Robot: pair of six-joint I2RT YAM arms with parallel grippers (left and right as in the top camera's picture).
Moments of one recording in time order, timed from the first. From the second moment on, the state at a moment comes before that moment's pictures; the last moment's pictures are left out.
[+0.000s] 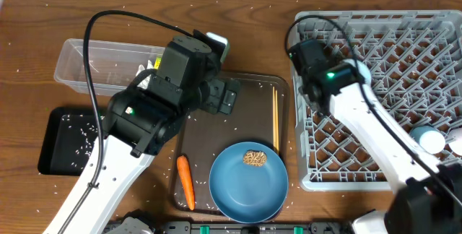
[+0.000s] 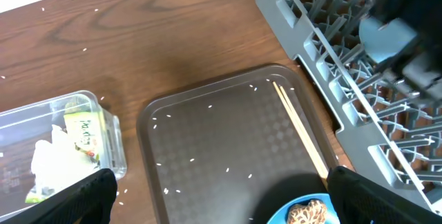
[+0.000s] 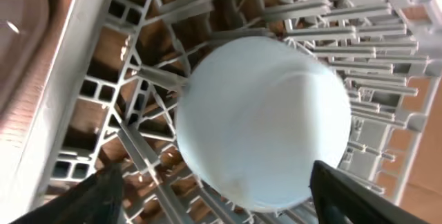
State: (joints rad) left arm -0.54 1.29 1.45 -0.97 -0.04 -0.11; right arm 0.40 1.59 1.26 -0.91 0.54 -0.11
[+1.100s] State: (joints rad) left arm -0.54 1.34 1.12 -1.20 -0.07 -0.29; right arm 0.10 1.28 1.25 -0.96 -0.17 0.24
